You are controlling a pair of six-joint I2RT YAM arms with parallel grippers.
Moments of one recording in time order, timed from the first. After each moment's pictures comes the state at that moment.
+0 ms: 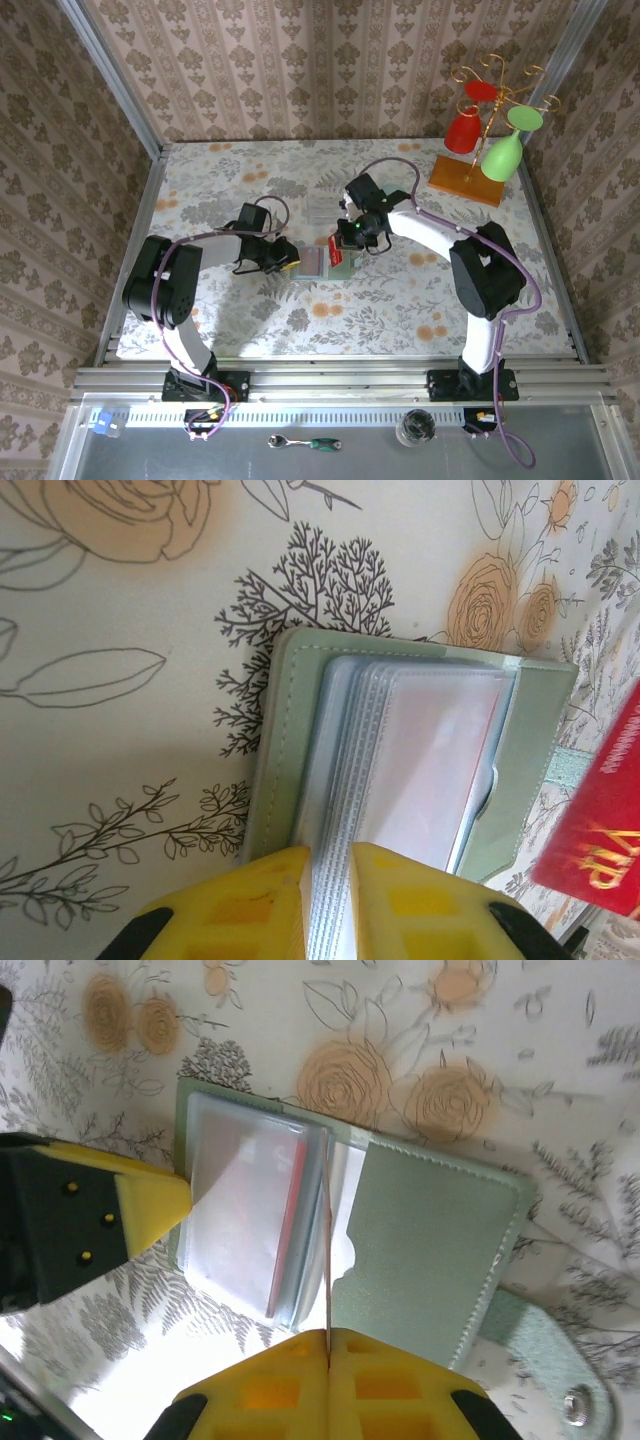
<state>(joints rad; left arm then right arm) -0.38 1.75 0.88 -0.23 0.58 -0.66 0.53 1.88 1.41 -0.67 -0.34 0.44</state>
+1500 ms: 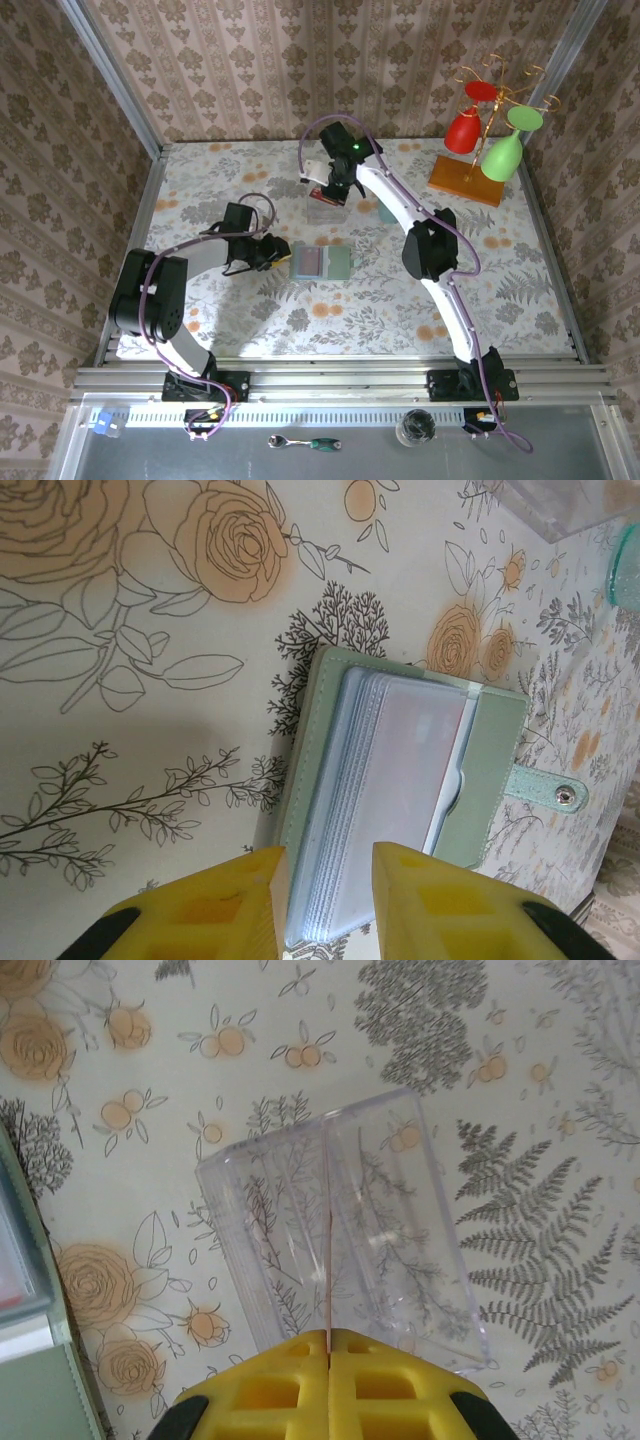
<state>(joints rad) -0.31 1.64 0.82 -0.22 0.58 -0.70 0.49 2.49 2.52 -1.17 -0.11 -0.77</state>
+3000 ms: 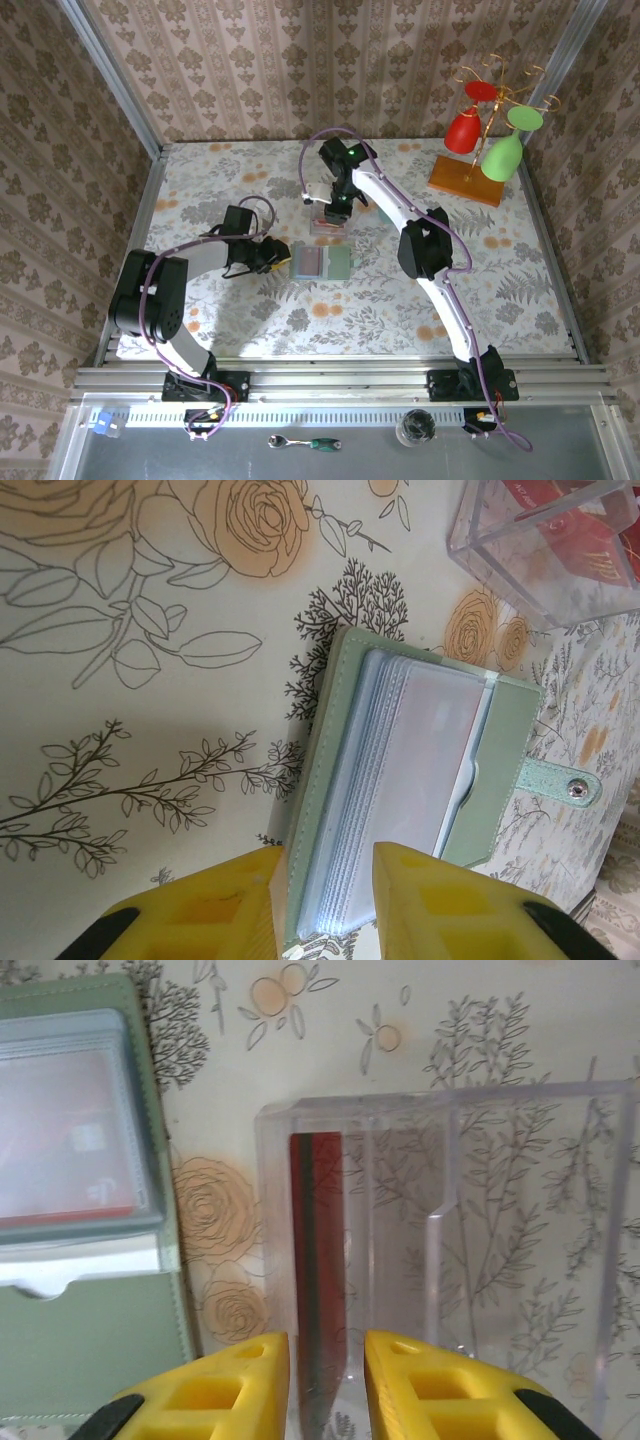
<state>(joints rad) -0.31 1.63 0.80 -0.21 0.58 -0.70 0.50 2.55 2.51 -1.33 -0.19 -0.88</state>
